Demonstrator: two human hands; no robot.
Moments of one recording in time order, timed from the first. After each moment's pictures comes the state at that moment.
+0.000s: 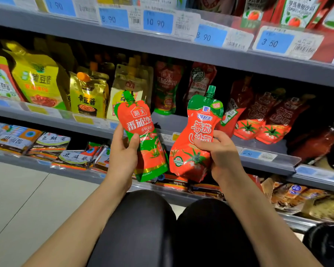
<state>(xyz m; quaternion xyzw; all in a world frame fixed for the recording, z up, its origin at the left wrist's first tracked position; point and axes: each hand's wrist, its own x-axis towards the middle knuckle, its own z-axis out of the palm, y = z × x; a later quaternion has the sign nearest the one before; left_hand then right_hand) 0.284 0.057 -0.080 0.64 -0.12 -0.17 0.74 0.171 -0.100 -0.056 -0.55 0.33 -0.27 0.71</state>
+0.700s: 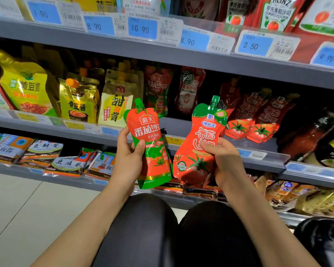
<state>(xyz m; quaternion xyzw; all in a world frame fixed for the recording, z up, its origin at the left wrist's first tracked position) 0.268 0.042 -0.077 0.64 -0.16 -0.20 0.73 0.149 -0.117 -0.064 -0.53 0.37 -0.28 0.71</state>
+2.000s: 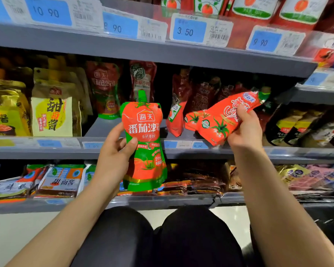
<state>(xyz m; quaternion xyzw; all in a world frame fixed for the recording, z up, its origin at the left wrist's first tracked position) 0.242 -0.028 -0.071 0.60 -0.26 -0.27 0.71 0.086 -0.250 -0.035 -0.37 0.36 -0.53 0.68</state>
